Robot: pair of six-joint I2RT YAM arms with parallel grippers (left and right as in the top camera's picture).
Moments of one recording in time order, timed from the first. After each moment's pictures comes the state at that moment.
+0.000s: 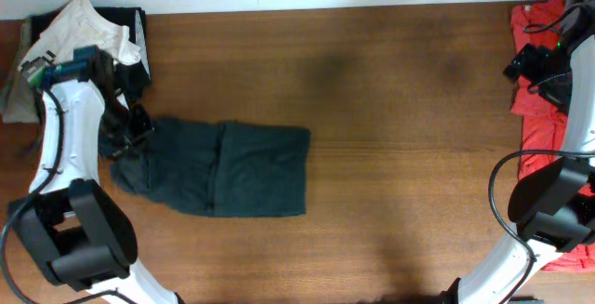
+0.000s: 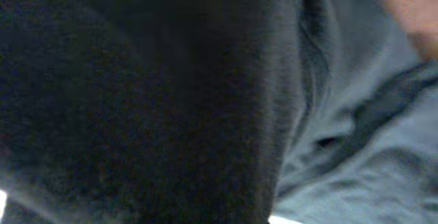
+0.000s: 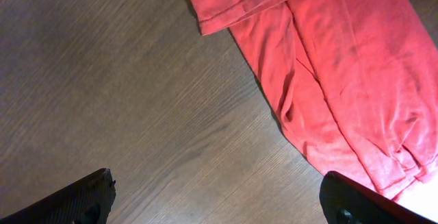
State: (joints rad) left arm 0.23 1.92 1.66 -1.36 0.03 -0.32; right arm -0.39 2.05 2.11 -1.42 0.15 0.41
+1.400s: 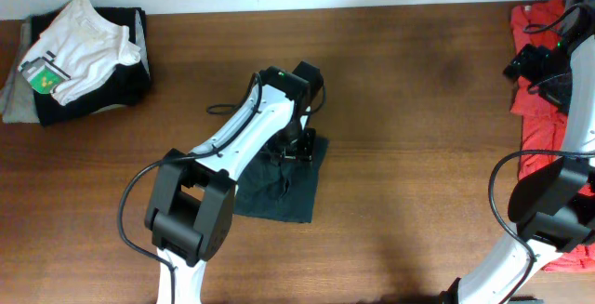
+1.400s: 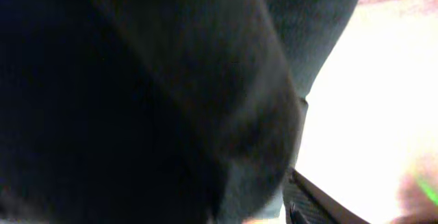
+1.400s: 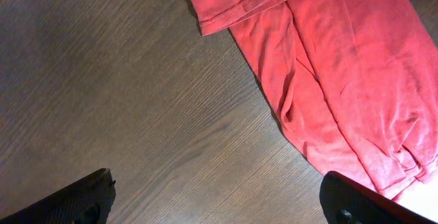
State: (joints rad) left arm -0.56 2.13 1.76 -1.31 0.13 -0.35; right arm -0.39 2.05 2.11 -1.42 0.15 0.41
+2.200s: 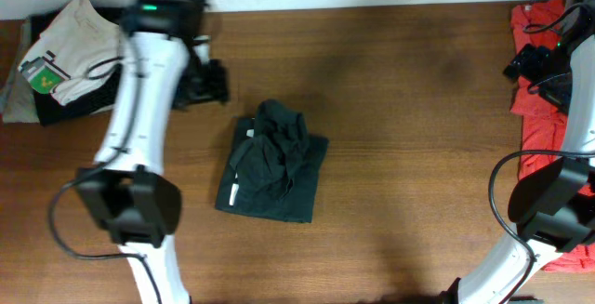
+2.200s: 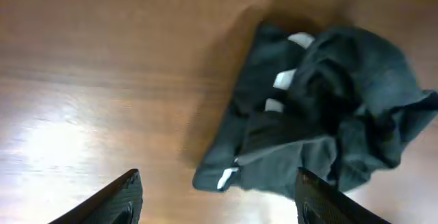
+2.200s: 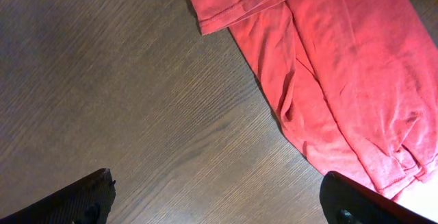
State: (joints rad) left arm -0.11 2.13 2.22 -1.64 0.07 -0.25; right arm -0.39 2.05 2.11 -1.43 0.15 0.41
